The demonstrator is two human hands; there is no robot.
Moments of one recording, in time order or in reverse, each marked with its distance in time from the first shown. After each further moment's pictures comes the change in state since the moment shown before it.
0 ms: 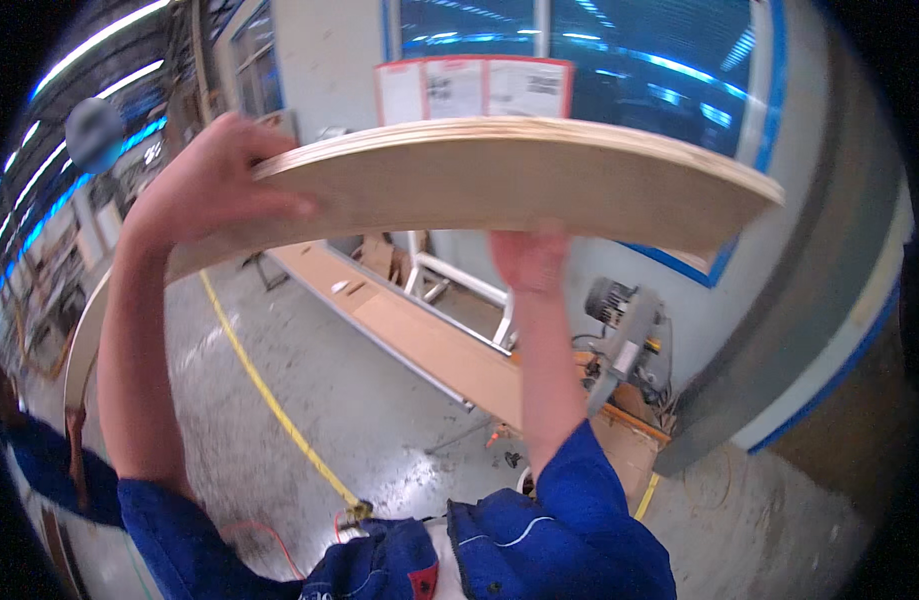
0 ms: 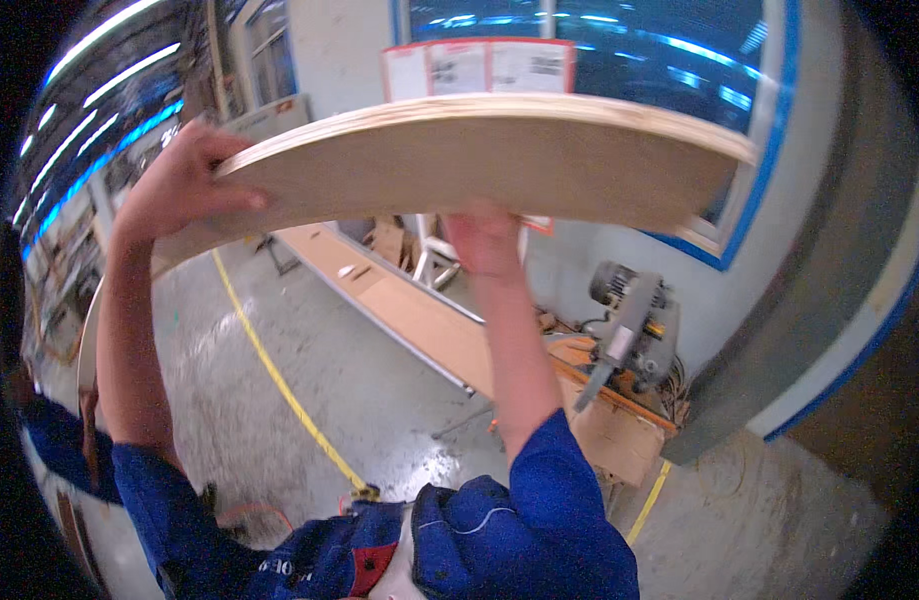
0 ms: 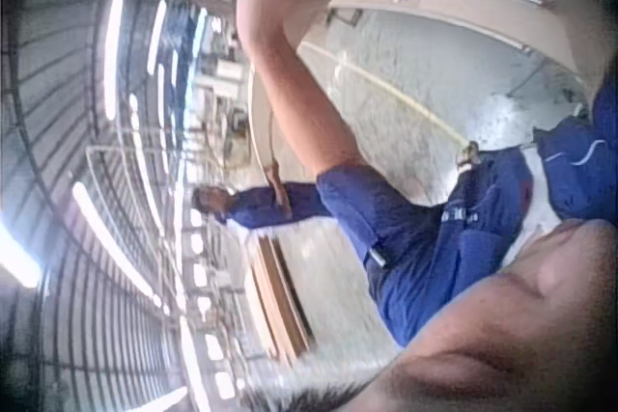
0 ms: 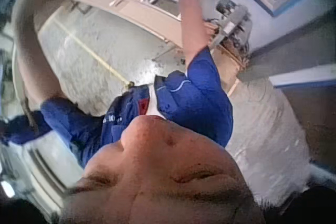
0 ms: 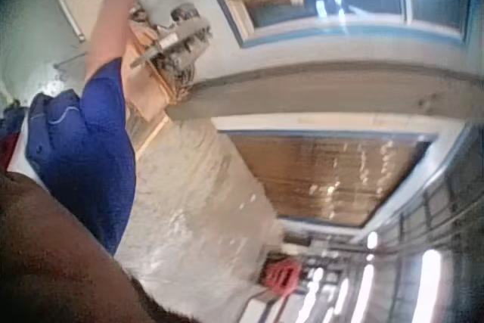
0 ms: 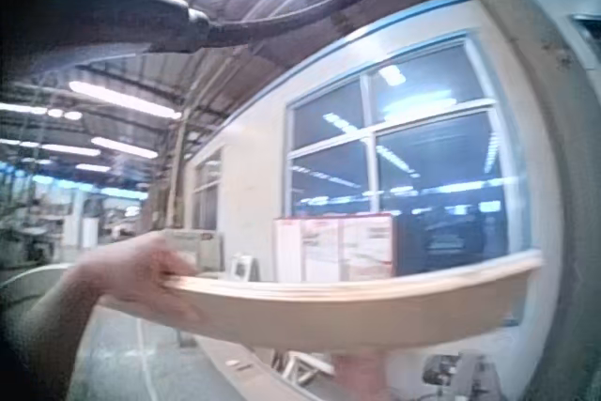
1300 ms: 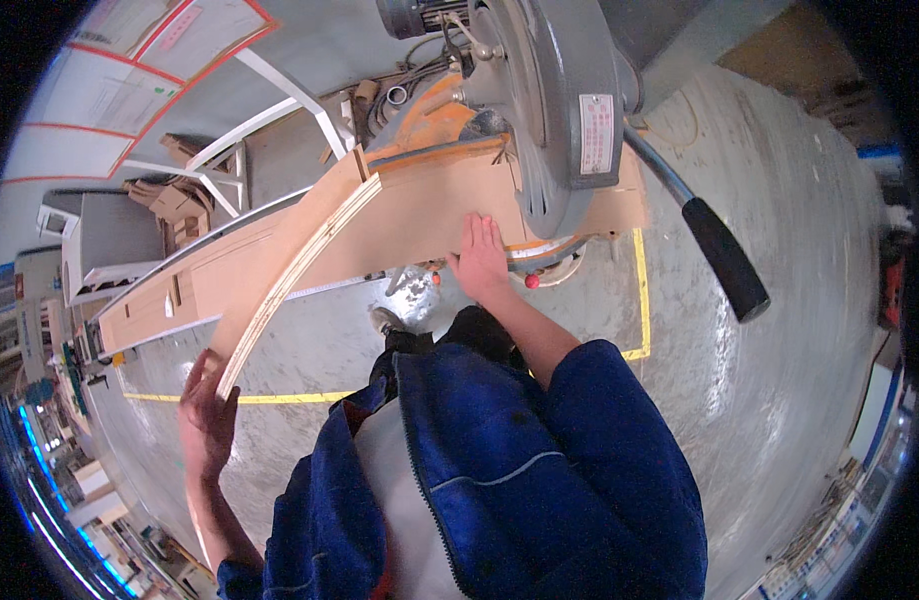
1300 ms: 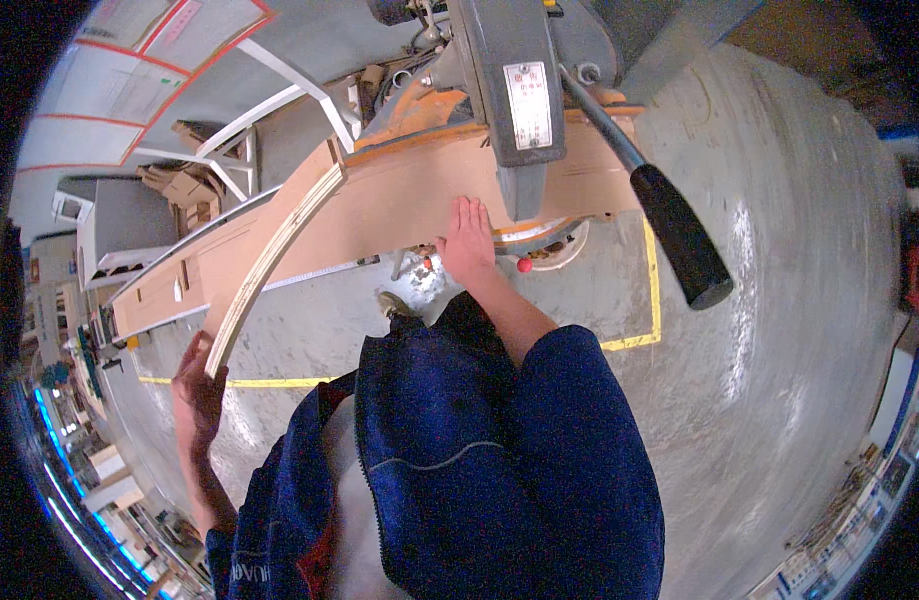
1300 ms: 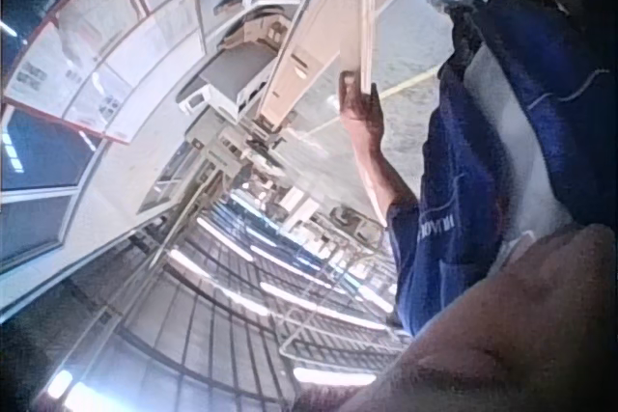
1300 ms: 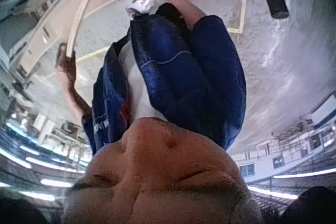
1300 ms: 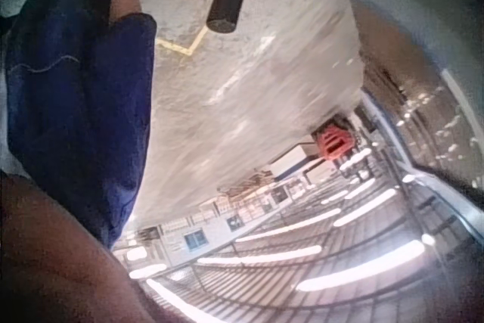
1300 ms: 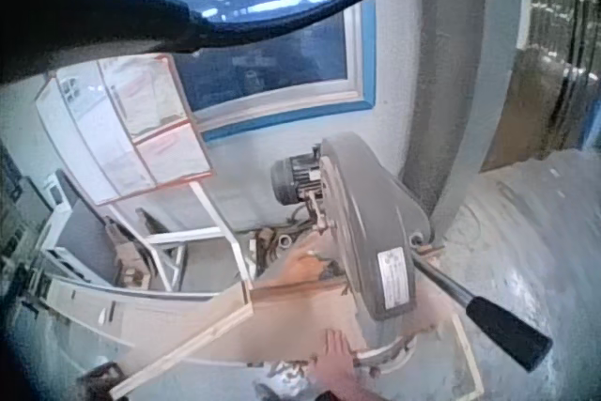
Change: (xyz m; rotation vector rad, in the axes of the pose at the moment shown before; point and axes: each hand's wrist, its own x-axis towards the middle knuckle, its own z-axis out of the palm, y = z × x) left_hand 0.055 -0.095 0.446 -0.322 -0.748 -0.108; right_hand -0.494 0.007 -0.224 -2.239 0.864 1.631
